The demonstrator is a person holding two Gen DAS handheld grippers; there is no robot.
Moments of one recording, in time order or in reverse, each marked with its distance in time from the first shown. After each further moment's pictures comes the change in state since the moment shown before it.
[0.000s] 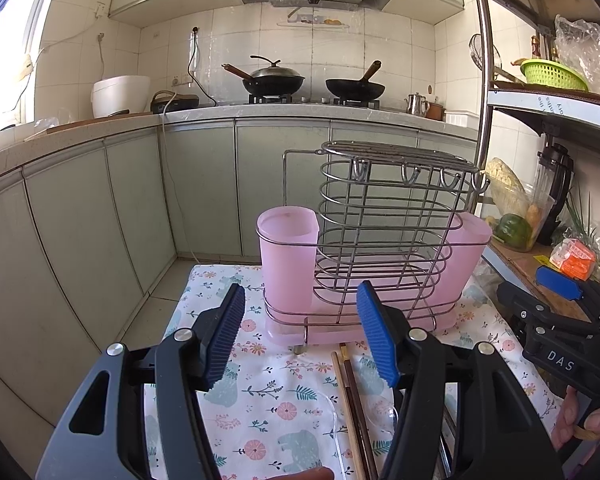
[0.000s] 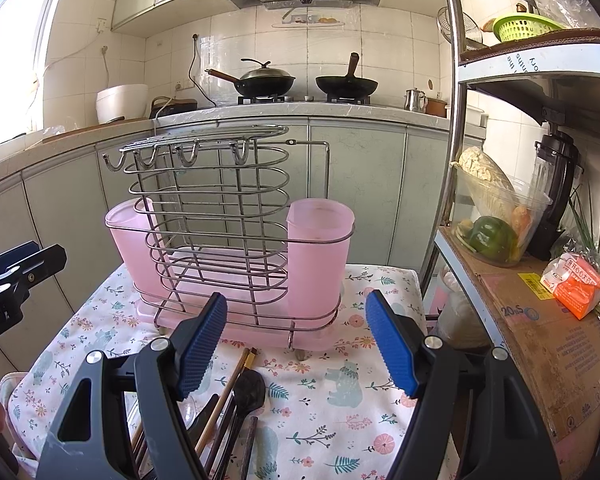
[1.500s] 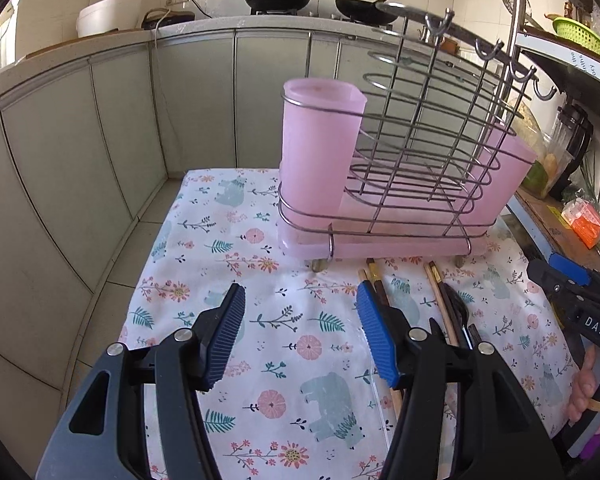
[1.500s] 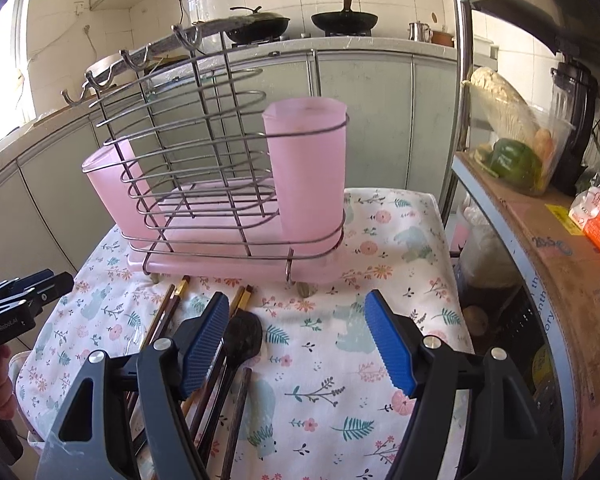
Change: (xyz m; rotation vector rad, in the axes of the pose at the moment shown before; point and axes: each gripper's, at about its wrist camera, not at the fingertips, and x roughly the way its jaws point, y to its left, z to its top) left arm 0.059 0.034 -0.048 -0.042 0.310 -0.051; right arm 0.041 -0.021 -0.039 0.072 0.227 0.076
